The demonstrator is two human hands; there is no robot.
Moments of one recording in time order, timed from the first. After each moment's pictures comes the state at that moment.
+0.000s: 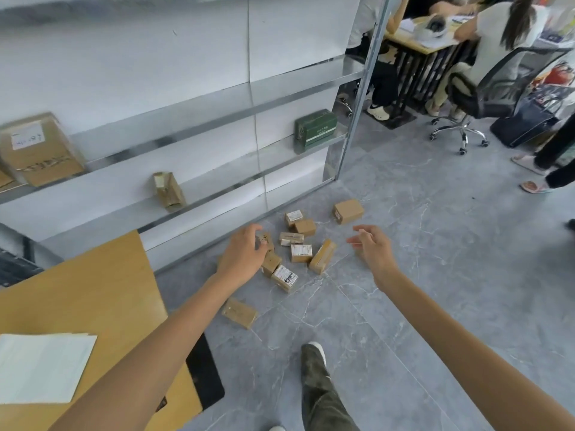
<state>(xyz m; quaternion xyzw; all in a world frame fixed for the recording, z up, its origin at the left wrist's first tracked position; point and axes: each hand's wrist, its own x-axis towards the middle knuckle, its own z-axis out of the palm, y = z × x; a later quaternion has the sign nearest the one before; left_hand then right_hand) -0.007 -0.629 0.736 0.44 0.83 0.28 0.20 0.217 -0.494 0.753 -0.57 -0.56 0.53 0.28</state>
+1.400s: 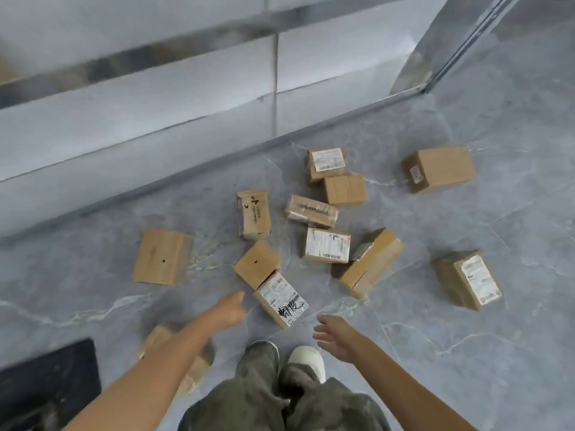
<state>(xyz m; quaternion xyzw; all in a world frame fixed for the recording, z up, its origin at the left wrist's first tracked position) -0.193 -0.357 0.019 0.21 0.78 0.01 0.60 0.010 -0.235 0.032 -0.67 -0.27 0.67 -0.18</state>
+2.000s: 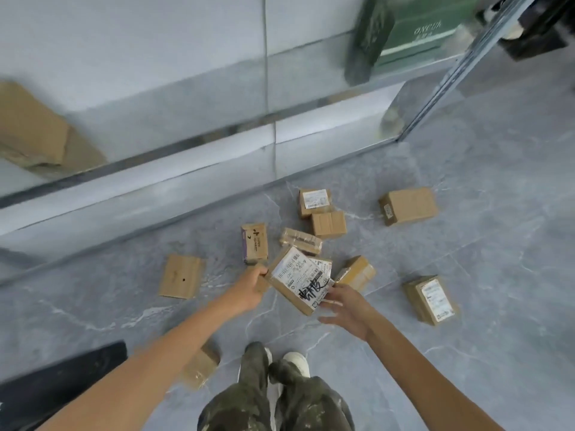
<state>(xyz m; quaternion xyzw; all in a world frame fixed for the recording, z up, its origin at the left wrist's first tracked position) -0.196 -0.286 0.262 0.27 0.79 0.19 0.52 -0.011 -0.149 0.264 -0.57 -0.34 0.75 -0.08</state>
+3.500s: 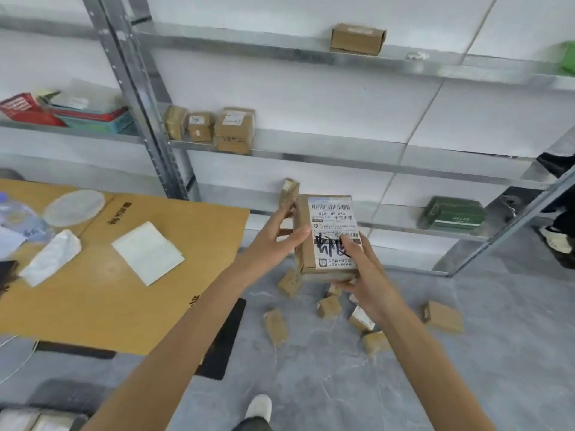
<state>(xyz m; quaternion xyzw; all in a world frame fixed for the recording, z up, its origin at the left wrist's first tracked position) 0.040 -0.704 0.875 0.21 0.75 0.59 0.21 0.129 -0.536 0.850 -0.17 -0.62 0.76 0.02</state>
